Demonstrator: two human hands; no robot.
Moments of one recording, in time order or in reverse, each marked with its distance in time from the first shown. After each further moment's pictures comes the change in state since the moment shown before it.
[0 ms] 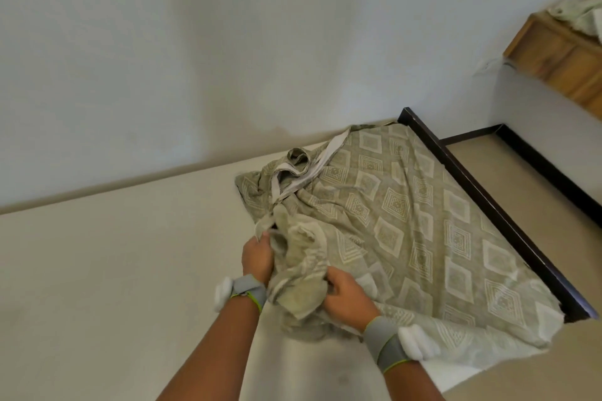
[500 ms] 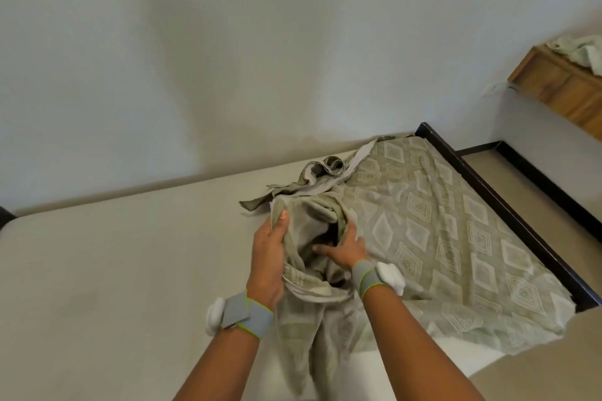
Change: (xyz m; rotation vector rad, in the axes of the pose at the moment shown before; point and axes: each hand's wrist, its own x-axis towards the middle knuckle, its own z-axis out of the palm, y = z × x) left_hand -0.070 0.037 -0.192 -0.649 -0.259 0.169; right_hand 0.061 -0.086 0.134 -0.292 0.307 0.487
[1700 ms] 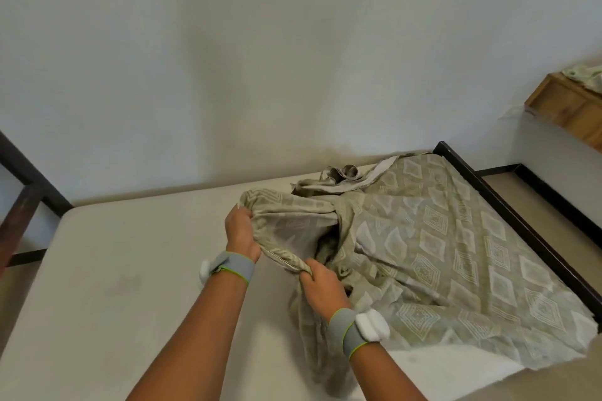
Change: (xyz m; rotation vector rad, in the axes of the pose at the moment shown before) left_hand 0.021 0.064 -0.105 -0.144 0.369 -0.116; right_hand -0.142 -0.023 0.102 -0.191 0.014 -0.500
